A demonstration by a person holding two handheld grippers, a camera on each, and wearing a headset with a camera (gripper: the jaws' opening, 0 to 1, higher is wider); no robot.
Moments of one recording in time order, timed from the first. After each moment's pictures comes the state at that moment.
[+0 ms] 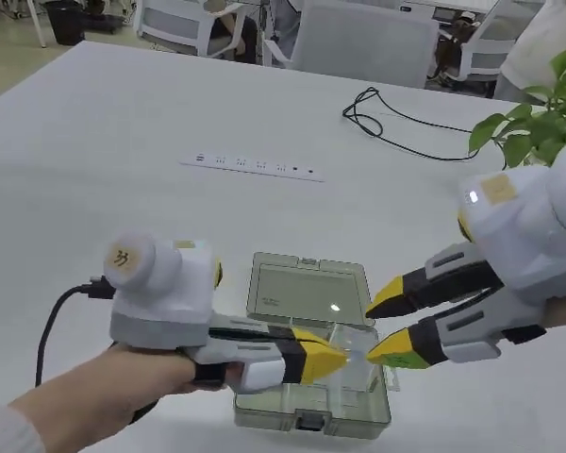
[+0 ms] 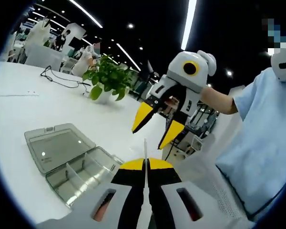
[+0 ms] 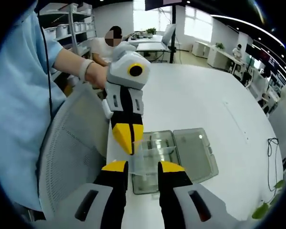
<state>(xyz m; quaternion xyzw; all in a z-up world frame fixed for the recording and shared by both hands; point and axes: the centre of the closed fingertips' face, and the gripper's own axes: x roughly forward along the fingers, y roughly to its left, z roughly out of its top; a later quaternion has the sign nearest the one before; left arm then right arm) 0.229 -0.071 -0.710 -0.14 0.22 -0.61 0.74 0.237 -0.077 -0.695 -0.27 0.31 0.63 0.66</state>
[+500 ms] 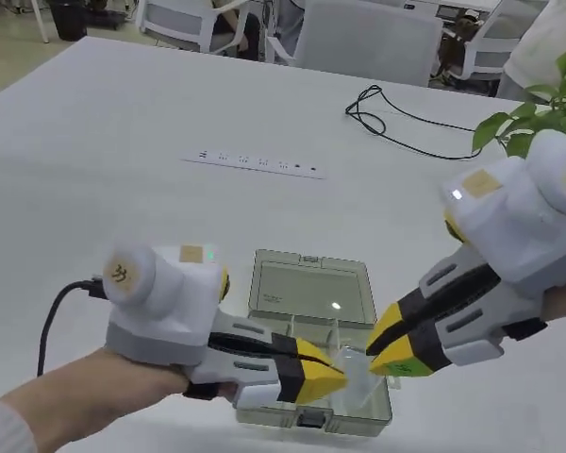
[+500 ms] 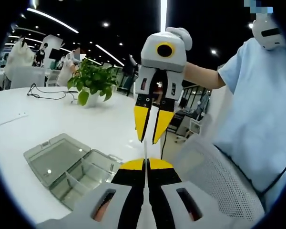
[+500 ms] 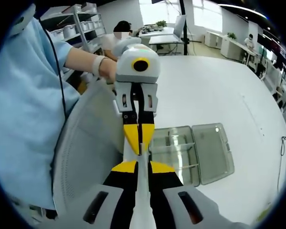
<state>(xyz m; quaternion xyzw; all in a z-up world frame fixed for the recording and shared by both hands) 0.213 -0.074 -0.711 -0.06 0.18 -0.65 0.73 0.216 -0.076 -0.704 -0.27 0.36 0.66 0.60</state>
